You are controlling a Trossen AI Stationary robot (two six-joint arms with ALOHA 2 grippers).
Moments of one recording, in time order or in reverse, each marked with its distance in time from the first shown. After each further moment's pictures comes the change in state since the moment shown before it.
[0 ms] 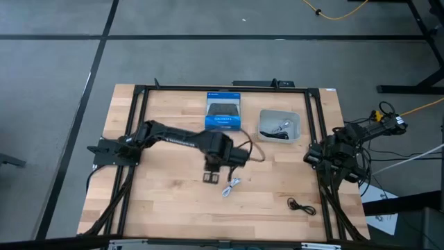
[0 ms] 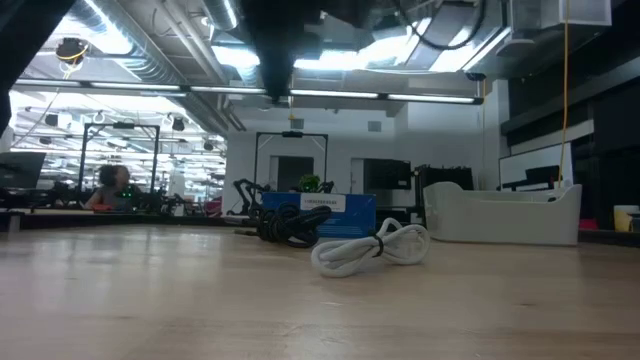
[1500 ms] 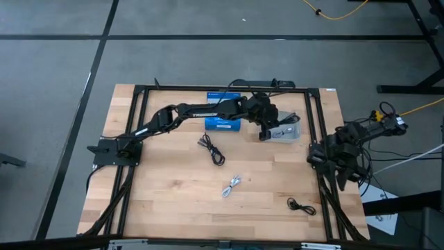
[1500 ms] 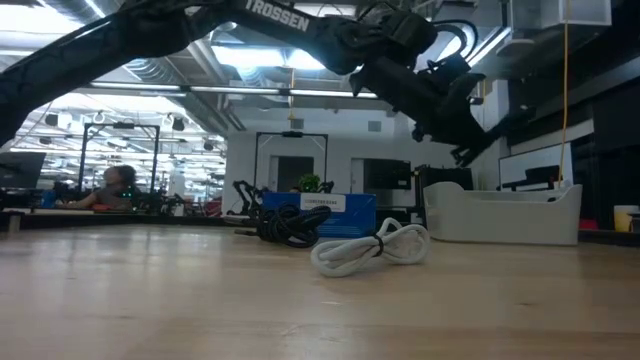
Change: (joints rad) left arm 0.399 0.278 0.052 1.309 0.221 0.251; right arm -0.011 -0.001 0.000 0.051 -0.085 -0.035
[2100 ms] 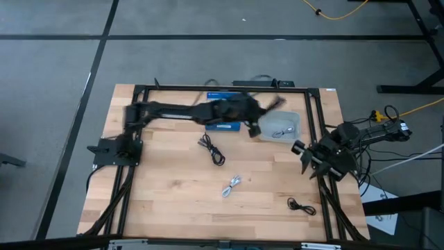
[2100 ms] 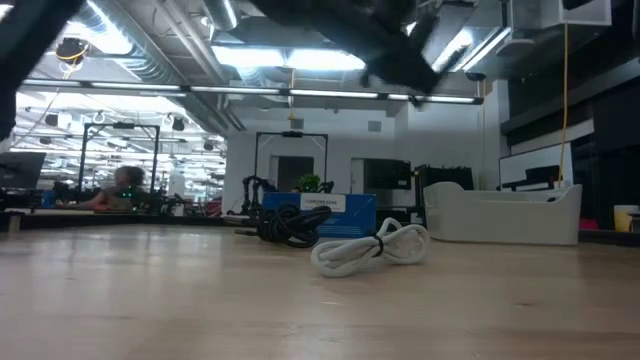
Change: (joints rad) left arm -0.068 -0.443 -0.550 0.294 -0.369 -0.069; right arm -0.117 -0.002 0.000 -0.233 0.277 0.082
